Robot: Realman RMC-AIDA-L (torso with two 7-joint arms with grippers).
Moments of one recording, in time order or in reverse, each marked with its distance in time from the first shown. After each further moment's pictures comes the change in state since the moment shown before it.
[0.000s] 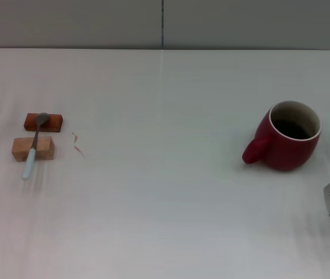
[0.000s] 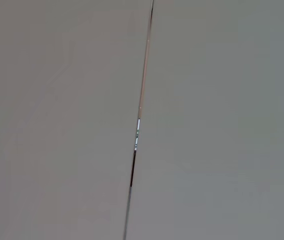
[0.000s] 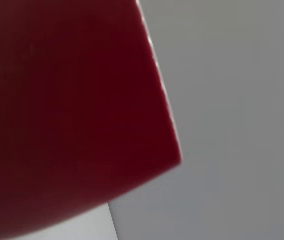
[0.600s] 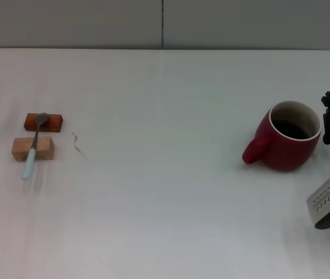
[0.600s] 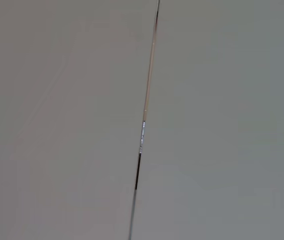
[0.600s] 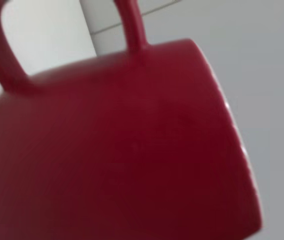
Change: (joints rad) left arm 0.002 0.000 -0.011 0.000 0.000 0.006 0.000; right arm -0.005 0.002 -0.070 0.053 0.000 0.073 -0.002
